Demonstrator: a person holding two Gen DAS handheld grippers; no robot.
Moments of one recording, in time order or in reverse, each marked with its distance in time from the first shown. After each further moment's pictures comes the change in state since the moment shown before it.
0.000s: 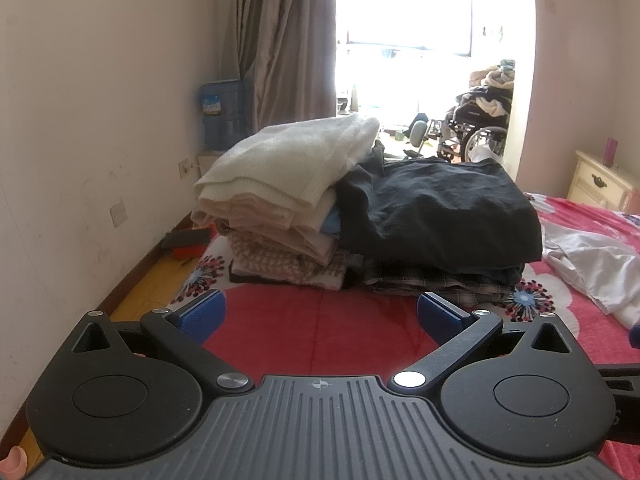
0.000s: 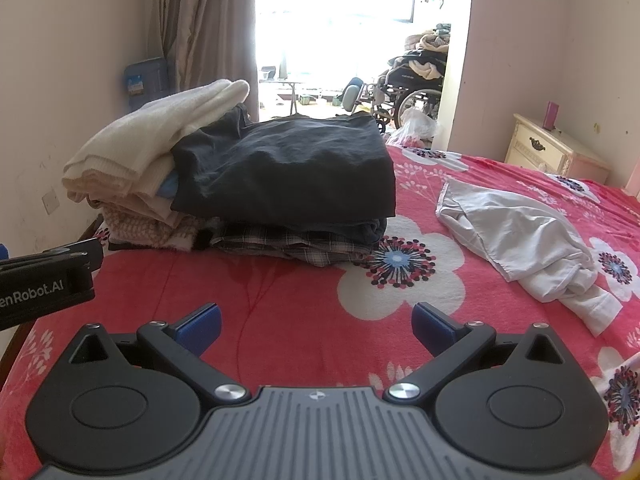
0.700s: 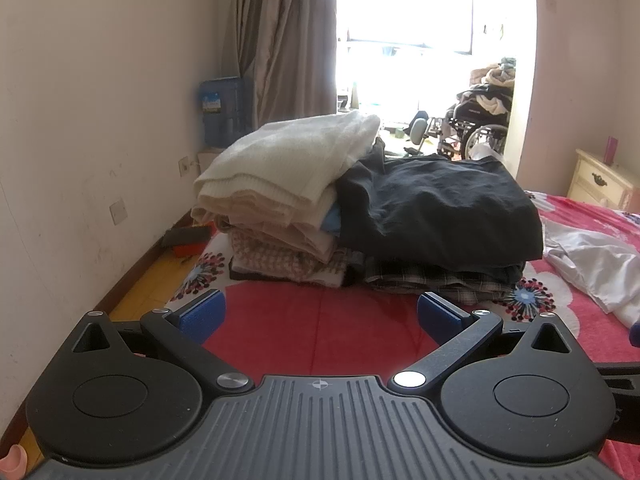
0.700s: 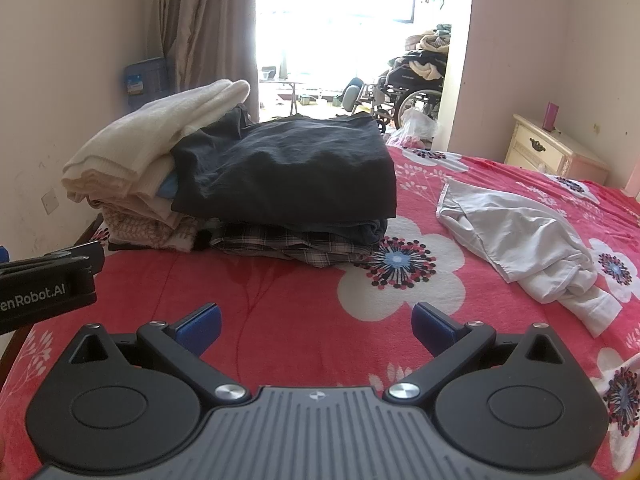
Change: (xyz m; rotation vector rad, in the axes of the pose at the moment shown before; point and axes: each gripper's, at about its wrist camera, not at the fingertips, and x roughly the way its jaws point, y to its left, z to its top) left arm 0.001 0.001 0.000 -0.003 0.009 0.000; right arm 0.001 0.002 0.000 -0.002 0.001 -0.004
